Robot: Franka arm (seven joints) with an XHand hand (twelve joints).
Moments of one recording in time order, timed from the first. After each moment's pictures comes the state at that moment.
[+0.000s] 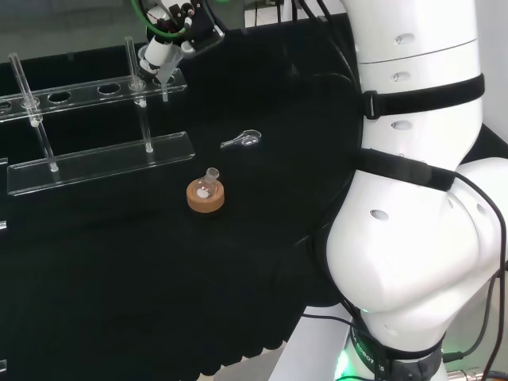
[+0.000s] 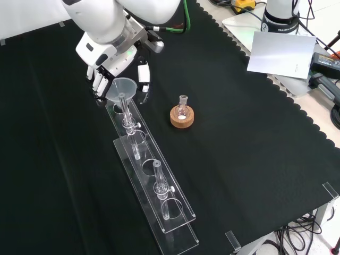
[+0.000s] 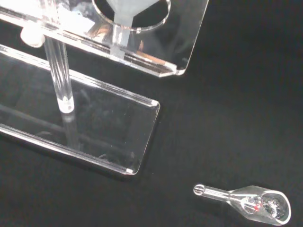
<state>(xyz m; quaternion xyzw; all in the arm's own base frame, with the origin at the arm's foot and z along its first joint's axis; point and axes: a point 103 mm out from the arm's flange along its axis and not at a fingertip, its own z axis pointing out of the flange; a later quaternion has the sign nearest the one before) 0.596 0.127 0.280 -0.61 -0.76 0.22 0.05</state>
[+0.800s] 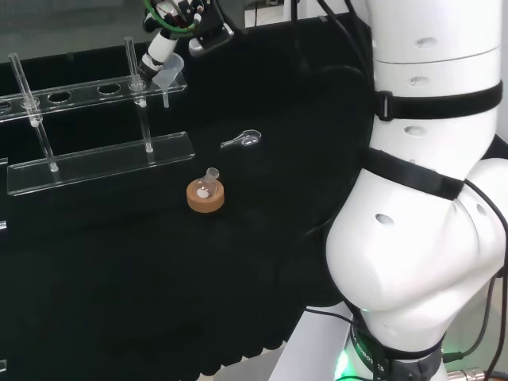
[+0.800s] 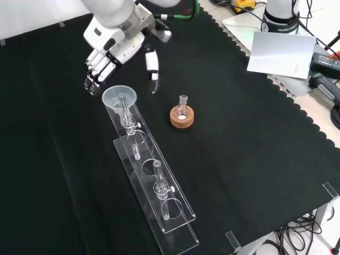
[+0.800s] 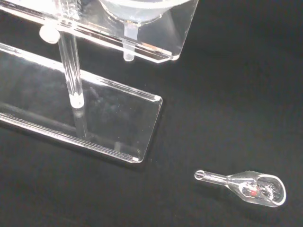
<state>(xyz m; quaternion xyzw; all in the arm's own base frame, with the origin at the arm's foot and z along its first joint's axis) 0.566 0.117 0.301 -0.62 -0.76 0.19 0.06</state>
